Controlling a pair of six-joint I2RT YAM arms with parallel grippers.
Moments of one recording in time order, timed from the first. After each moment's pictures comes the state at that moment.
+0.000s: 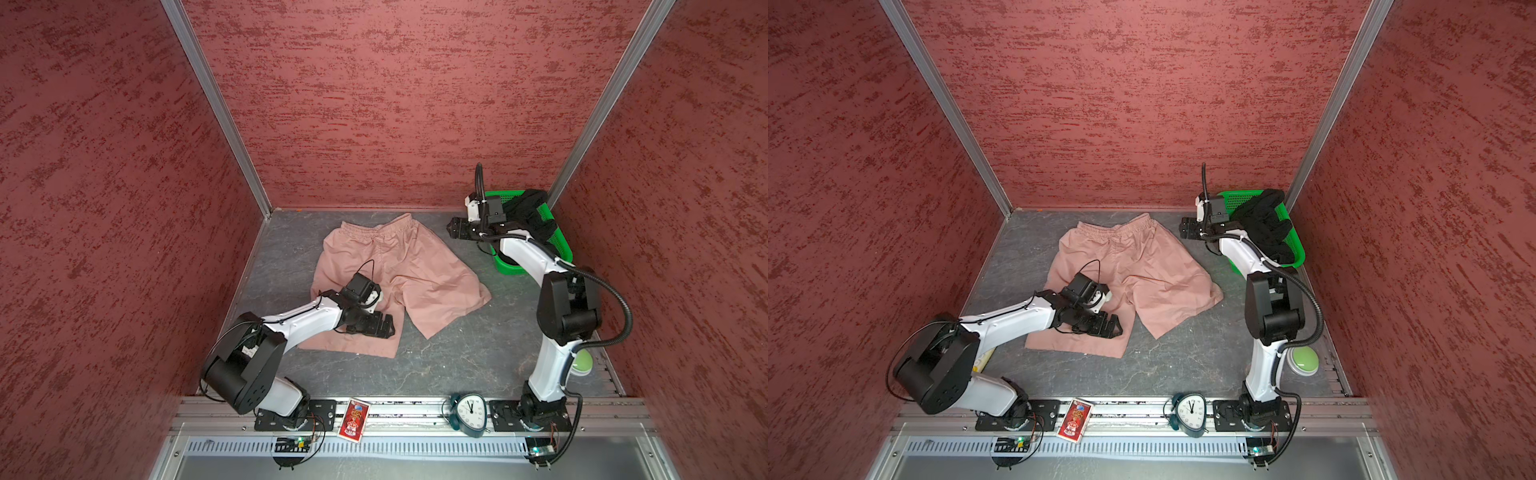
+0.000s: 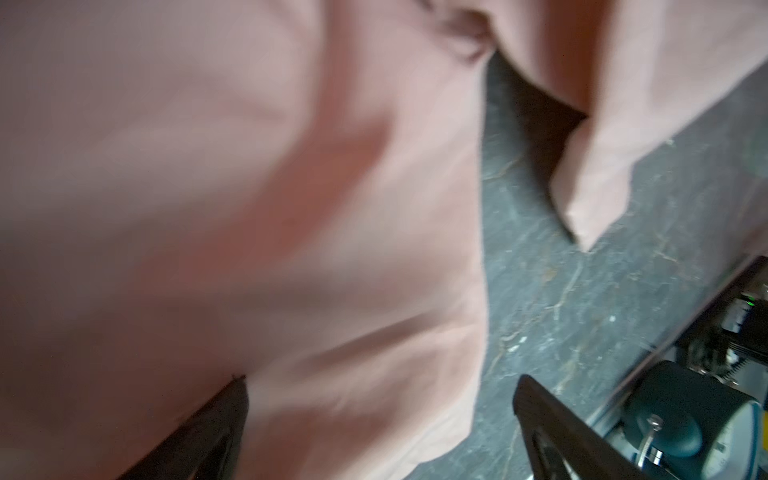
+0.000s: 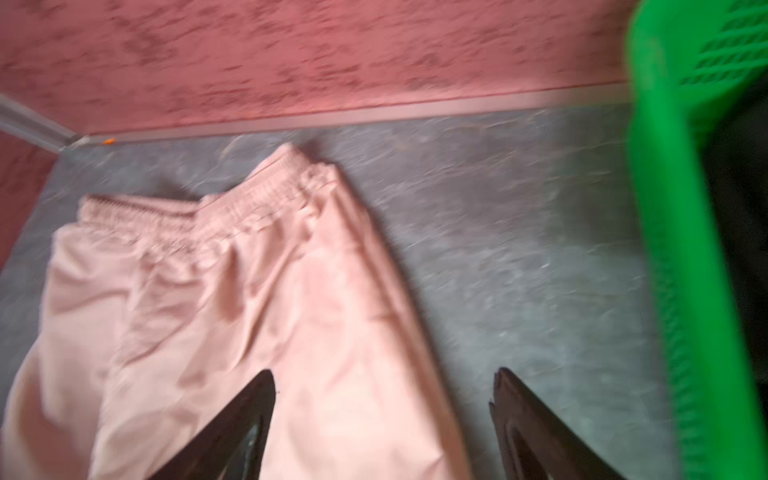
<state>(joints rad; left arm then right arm) -0.60 1.50 0.76 -0.47 0.37 -0.38 0.21 1.89 1.50 -0.33 -0.20 0.26</state>
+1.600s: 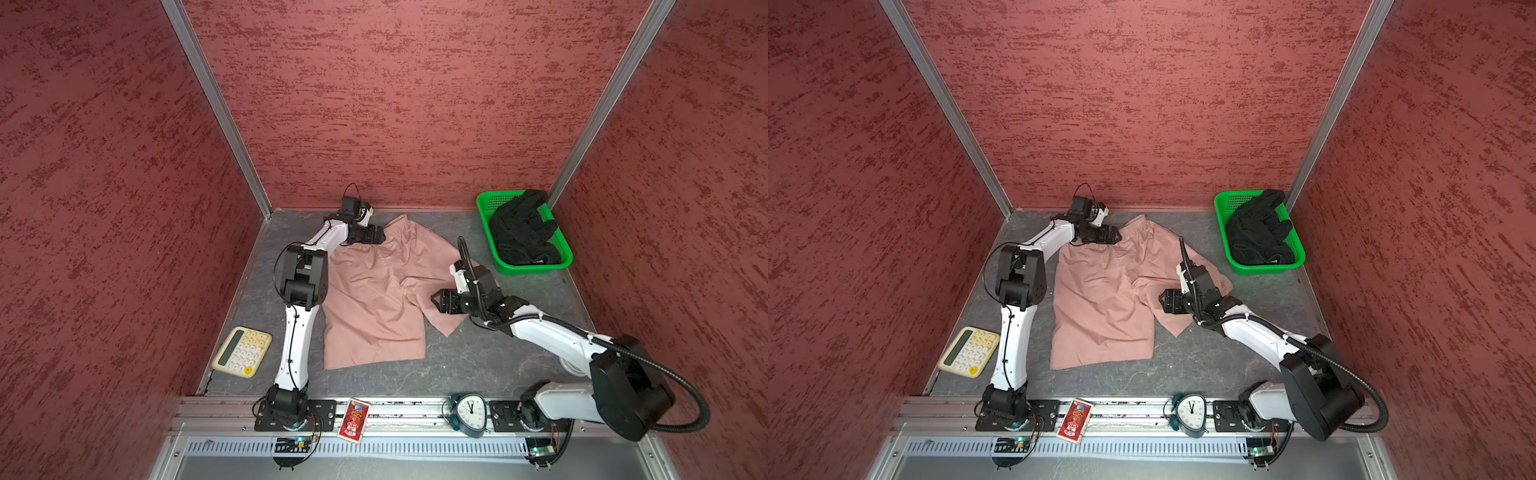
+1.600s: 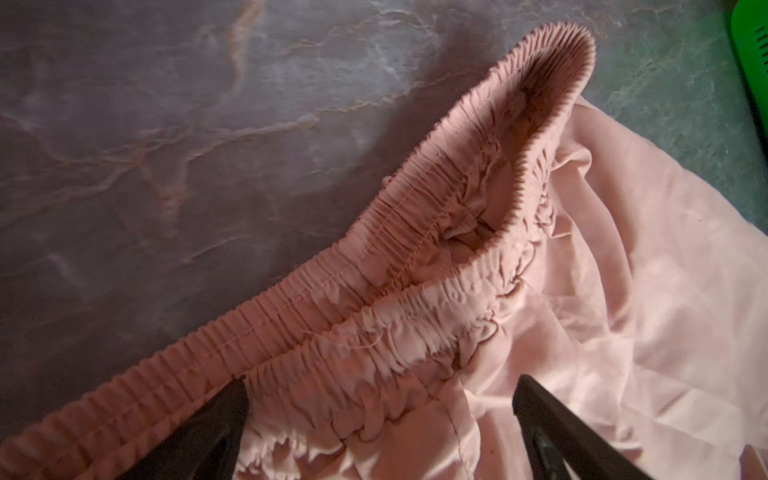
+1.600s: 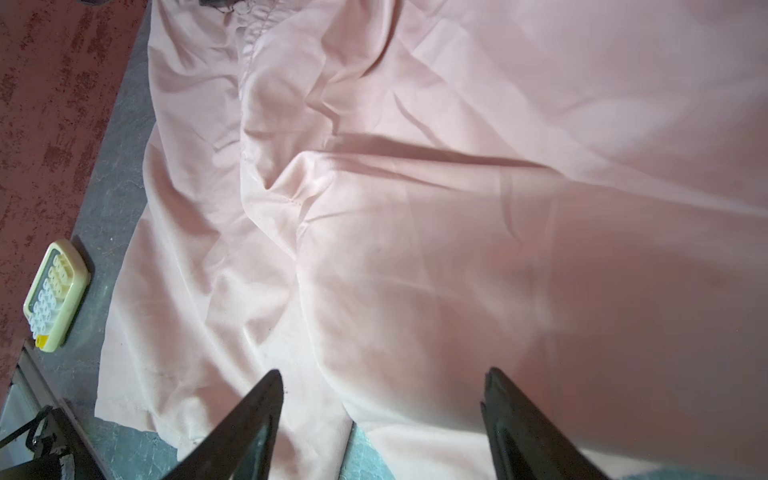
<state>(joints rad) -0.19 2.41 2.03 -0.58 0.33 -0.10 0.52 1.34 0.69 -0.12 -0.20 0.51</state>
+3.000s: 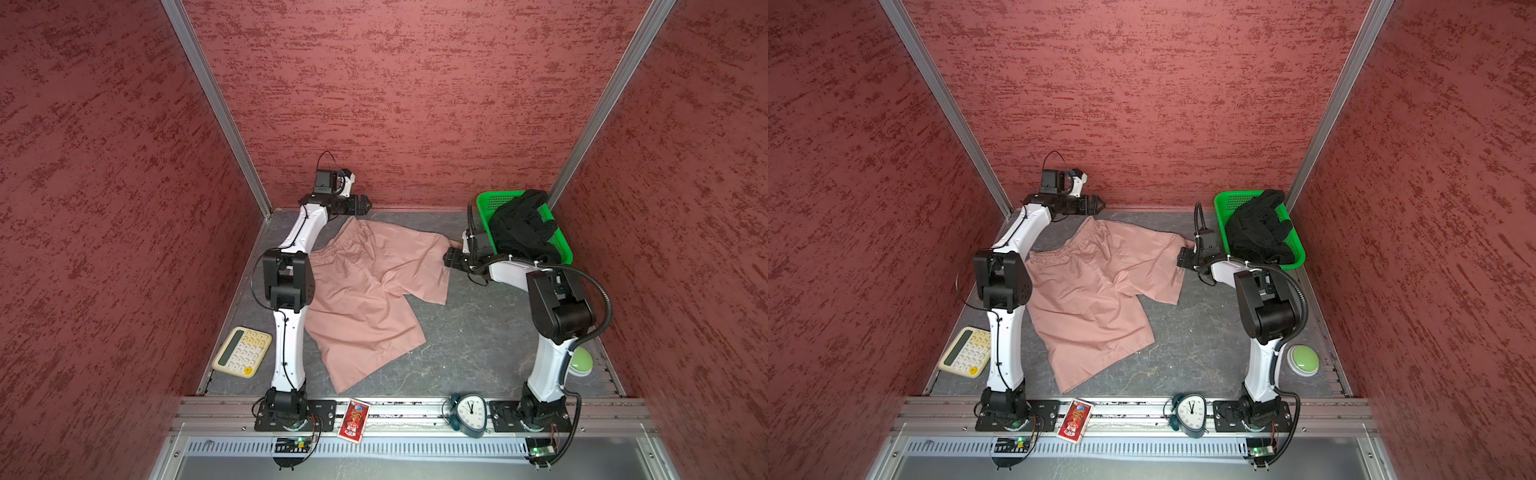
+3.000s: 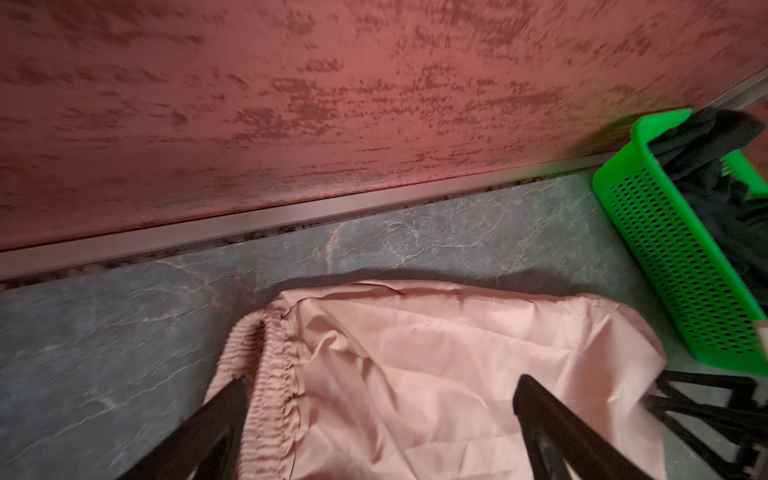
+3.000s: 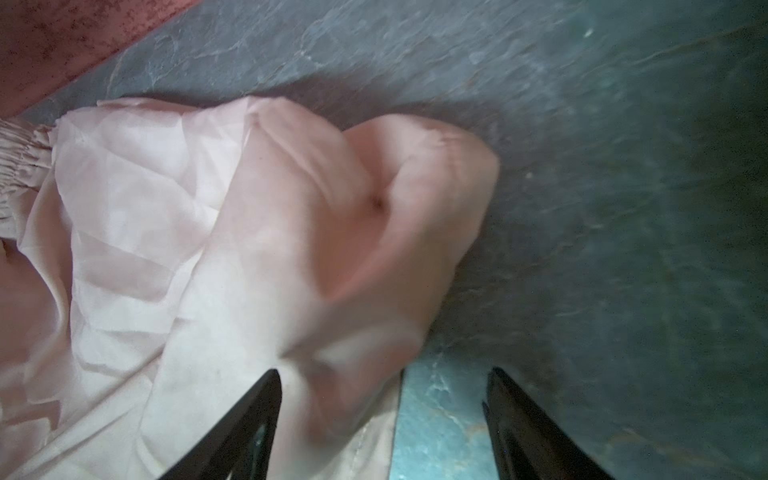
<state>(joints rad) -0.10 2.37 2.26 -0.63 0.38 -0.05 0.22 1.94 1.17 -0.04 -0.11 0.48</state>
